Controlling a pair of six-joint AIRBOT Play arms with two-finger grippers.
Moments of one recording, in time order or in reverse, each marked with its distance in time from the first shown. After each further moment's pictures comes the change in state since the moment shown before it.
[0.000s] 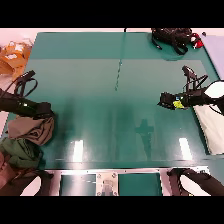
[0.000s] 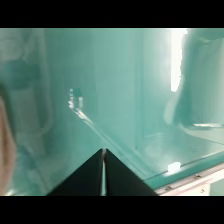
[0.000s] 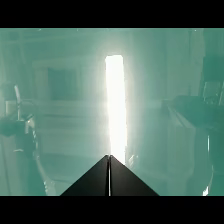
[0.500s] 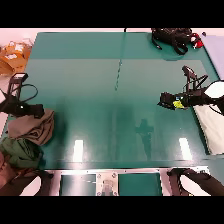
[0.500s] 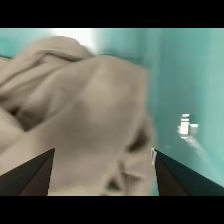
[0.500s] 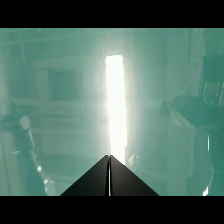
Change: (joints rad) left arm 0.001 -0.027 -0.092 0.433 0.260 -0.041; right arm 0.000 0.000 0.000 0.000 0.000 0.000
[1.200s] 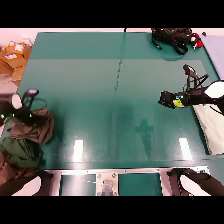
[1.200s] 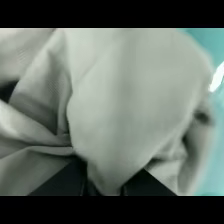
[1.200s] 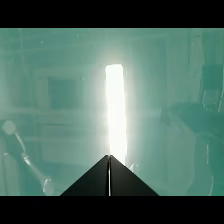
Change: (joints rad) left arm -0.016 -0.166 0.007 0.034 -0.008 -0.016; right arm 0.000 0.000 0.000 0.000 -0.039 0.000
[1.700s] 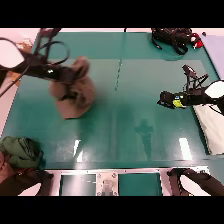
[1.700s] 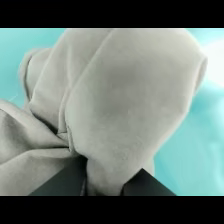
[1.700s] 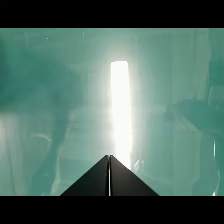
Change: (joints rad) left arm -0.470 -0.026 0.557 -0.300 0.039 0.031; right arm 0.000 0.000 0.000 0.023 0.021 0.000
